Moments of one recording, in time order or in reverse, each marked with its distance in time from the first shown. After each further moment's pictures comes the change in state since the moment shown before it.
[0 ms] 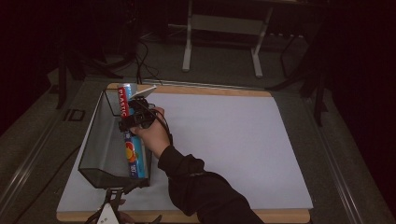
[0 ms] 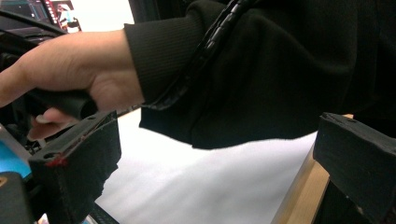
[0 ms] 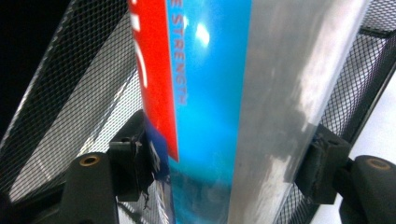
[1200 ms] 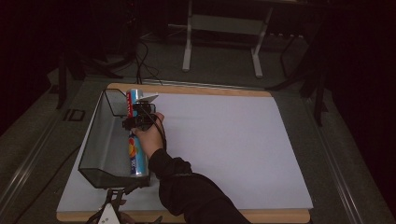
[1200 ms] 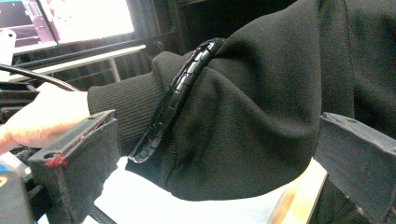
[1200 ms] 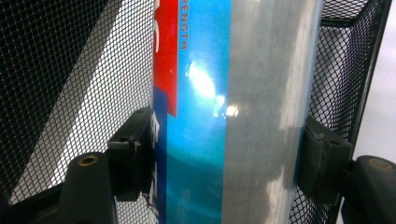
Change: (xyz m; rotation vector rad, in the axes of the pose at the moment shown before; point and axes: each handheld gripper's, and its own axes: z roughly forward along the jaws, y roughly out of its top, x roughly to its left) left arm -0.001 0.000 0.001 0.010 -0.013 0.004; right arm -0.023 -0.001 0.046 -0.062 -0.116 0.152
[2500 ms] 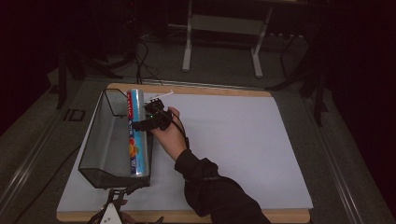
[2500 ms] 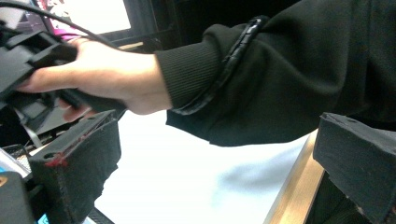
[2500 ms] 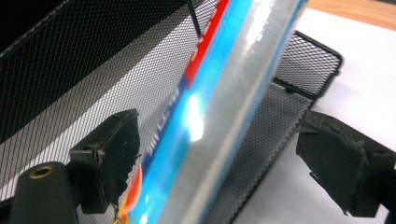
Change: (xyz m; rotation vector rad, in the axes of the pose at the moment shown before) left arm -0.001 -0.001 0.002 0.013 -0.007 0.004; right arm -0.033 -0.013 -0.061 -0.186 0.134 -0.365
